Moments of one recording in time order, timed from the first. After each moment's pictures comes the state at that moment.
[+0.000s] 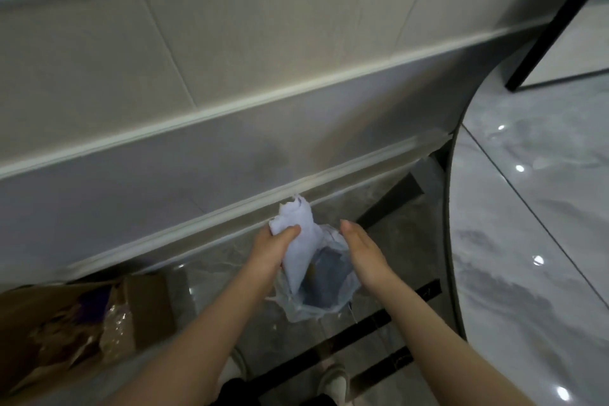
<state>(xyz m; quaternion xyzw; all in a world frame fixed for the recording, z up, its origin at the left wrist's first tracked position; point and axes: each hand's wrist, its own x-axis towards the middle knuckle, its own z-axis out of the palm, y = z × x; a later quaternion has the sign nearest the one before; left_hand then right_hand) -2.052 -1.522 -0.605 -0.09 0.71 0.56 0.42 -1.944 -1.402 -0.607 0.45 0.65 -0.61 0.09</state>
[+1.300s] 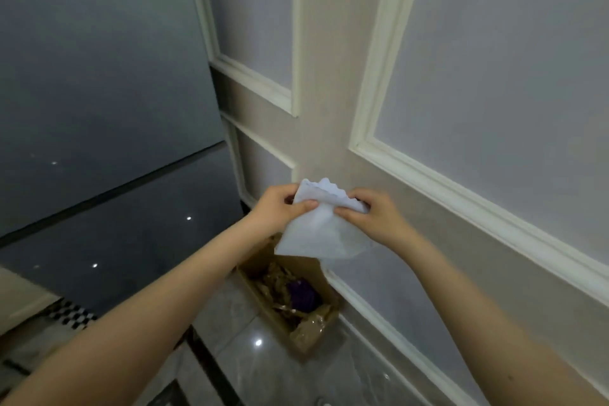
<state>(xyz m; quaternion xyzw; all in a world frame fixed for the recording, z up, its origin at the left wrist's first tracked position) -2.125 -2.019 -0.334 -0.12 0.82 0.56 -0.05 -2.218 -1.839 -0.333 -0.33 0.85 -0.40 0.13</state>
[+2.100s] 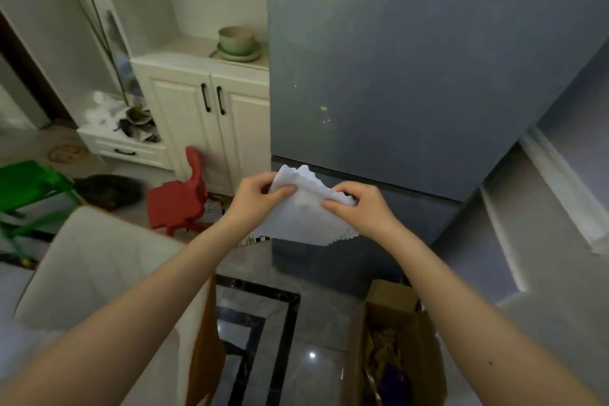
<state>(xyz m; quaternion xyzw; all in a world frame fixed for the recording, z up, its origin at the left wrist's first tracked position) -1.852 -2.160 -0.314 -0.53 0.64 0.39 -0.40 -2.058 -2.150 -0.306 -0.69 0.56 -0.31 0.34</state>
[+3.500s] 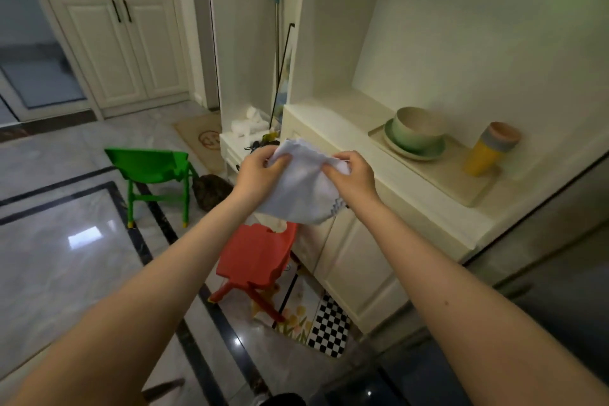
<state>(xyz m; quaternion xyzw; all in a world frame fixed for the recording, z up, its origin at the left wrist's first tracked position) -1.577 -2.570 -0.307 -0.70 0.42 0.18 -0.55 -1.720 -2.671 -0.301 -0.73 0.43 -0.33 0.42</state>
